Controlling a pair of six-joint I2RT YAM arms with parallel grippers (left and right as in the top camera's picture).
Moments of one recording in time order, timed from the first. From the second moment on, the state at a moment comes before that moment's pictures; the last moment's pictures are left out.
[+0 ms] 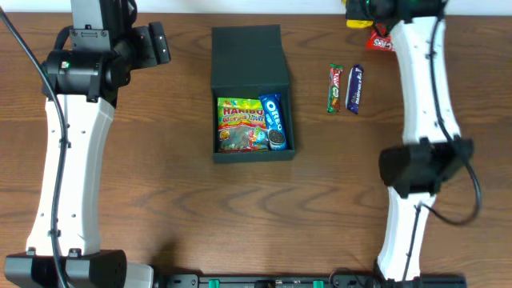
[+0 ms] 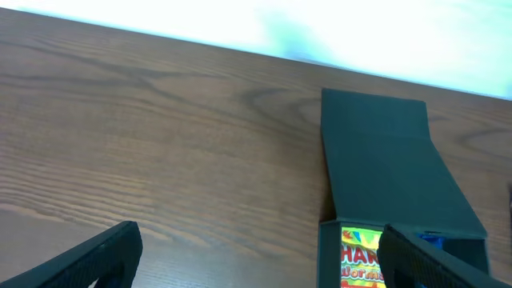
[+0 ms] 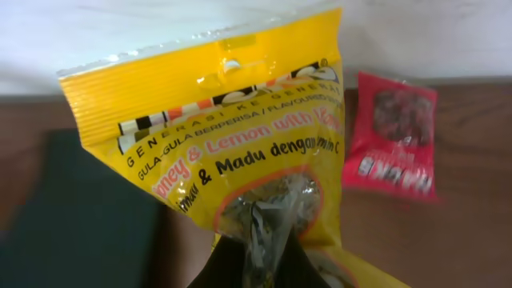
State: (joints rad) left arm -0.05 1.61 1.78 -0.94 -0.06 -0.19; right arm 0.12 2.28 2.60 -1.14 0.01 0.19
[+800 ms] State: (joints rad) left arm -0.05 1.61 1.78 -0.93 -0.06 -0.17; right arm 0.33 1.69 1.77 -1.29 0.15 0.36
